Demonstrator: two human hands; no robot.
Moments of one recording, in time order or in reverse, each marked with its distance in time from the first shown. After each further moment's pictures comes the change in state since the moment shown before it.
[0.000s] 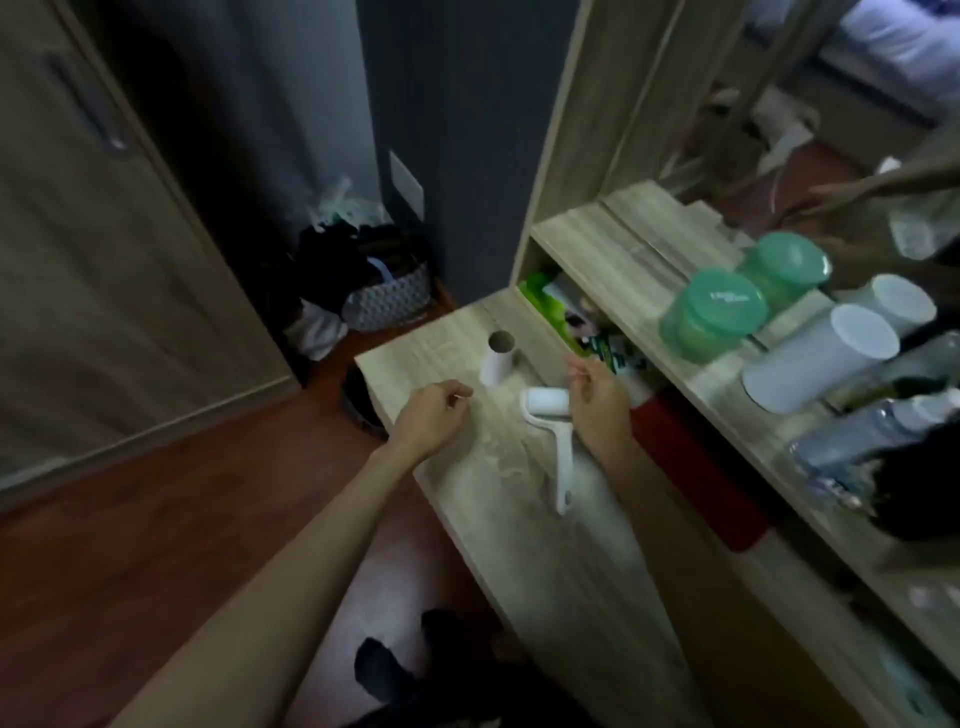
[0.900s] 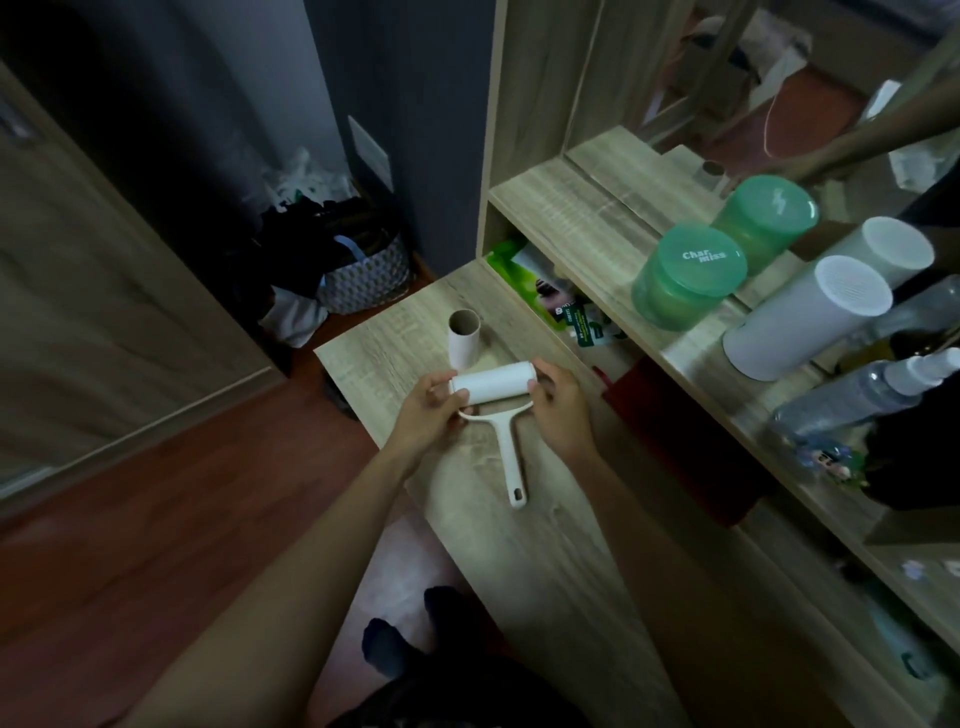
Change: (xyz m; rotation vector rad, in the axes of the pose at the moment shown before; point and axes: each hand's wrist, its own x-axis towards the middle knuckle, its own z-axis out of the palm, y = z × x) left_hand 0.011 0.000 0.048 -0.669 -0.033 -0.303; right_hand -0.007 0.029 0.026 0.242 -0.085 0.199
